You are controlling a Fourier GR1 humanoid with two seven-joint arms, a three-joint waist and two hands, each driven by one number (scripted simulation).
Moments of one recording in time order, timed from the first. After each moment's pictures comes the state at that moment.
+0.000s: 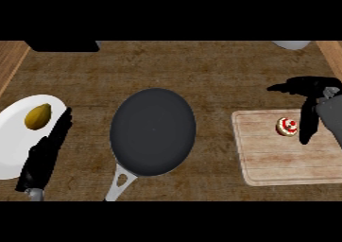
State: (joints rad) left arm 0.05 0.35 -0.11 -1.58 -0.04 0.13 0.13; right arm -0.71 -0.59 0.26 -0.94 0.48 0.91 0.31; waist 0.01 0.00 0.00
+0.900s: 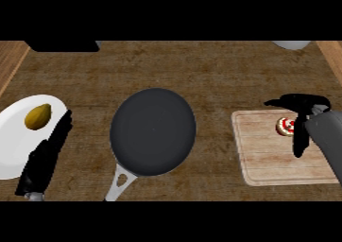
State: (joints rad) left arm 0.08 0.28 -0.06 -1.61 -0.11 0.07 0.14; right arm -0.61 -0.52 0.21 -0.93 0.67 0.87 0.24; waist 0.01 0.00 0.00
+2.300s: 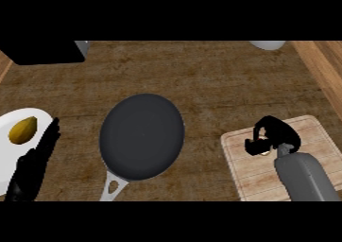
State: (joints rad) left arm 0.14 0.25 0.03 -1.63 -0.14 0.05 0.15; right arm -0.30 -0.22 0.06 -1.17 0.82 0.34 0.53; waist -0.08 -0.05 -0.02
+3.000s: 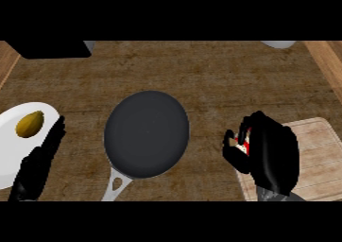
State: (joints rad) left arm 0.13 0.25 0.01 -1.63 -0.15 0.03 0.13; right arm -0.14 -0.12 0.42 -1.89 1.31 0.06 0.82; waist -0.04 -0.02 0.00
